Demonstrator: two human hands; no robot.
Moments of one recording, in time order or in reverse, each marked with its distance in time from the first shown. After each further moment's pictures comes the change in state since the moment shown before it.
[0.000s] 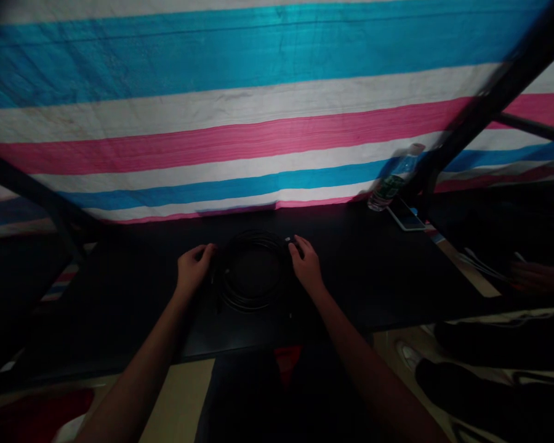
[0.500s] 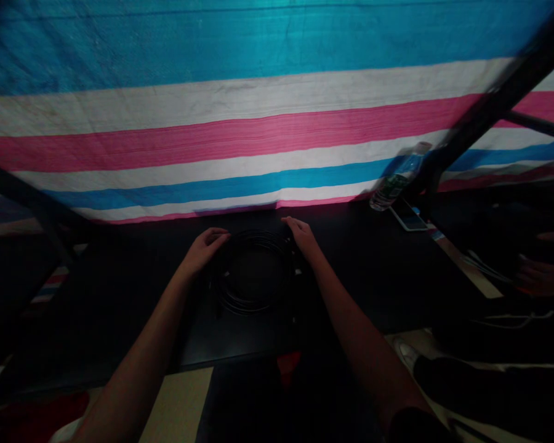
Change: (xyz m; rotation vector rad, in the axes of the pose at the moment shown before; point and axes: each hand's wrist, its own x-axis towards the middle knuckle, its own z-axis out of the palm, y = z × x) left_hand 0.044 0.007 0.015 -0.311 -0.321 -0.048; right_hand 0.081 -0.001 0.015 0.145 -0.220 0.004
